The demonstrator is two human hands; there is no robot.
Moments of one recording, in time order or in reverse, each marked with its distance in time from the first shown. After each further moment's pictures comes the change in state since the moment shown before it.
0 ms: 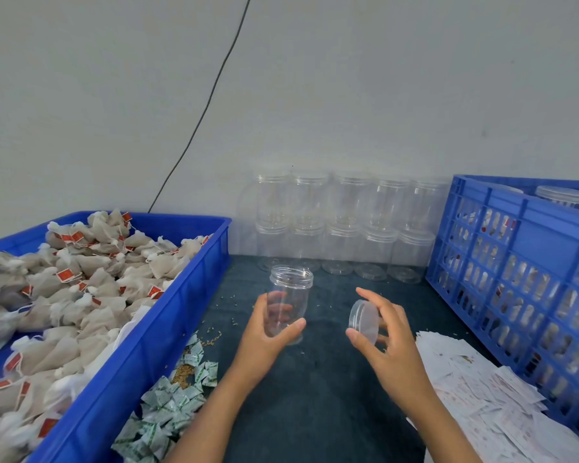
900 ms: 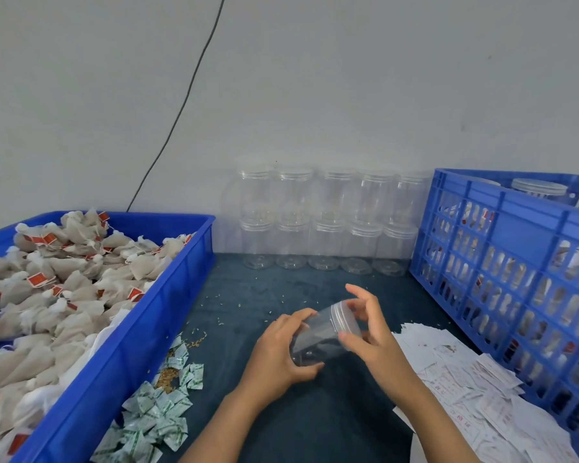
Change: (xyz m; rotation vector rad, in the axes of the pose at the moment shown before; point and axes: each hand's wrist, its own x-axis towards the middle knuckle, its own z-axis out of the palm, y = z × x) left_hand -0.008 -0.016 0.028 0.498 -0.185 0.279; right_hand 0.001 -0.001 -0.001 0.148 -0.133 0.120
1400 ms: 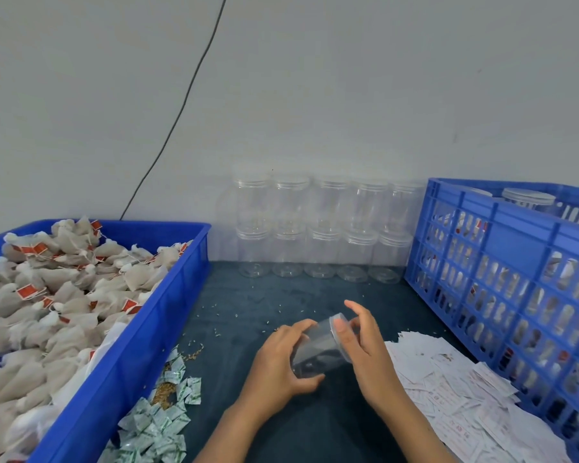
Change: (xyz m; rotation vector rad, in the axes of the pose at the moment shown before) left_hand 0.002 0.000 0.001 -0.035 -0.037 -0.015; right_hand 0.008 0.003 0.017 -0.091 0.159 0.037
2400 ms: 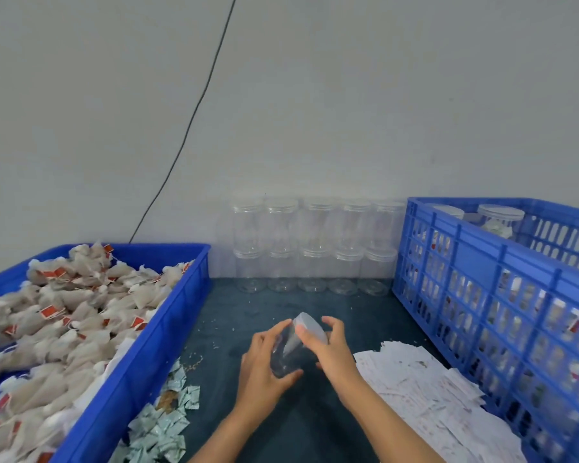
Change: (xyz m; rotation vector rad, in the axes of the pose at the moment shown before) left_hand -0.009 0.029 -0.006 -0.019 0.211 -0.121; right_hand 0.009 -0.038 0.008 0.177 -0.079 0.336
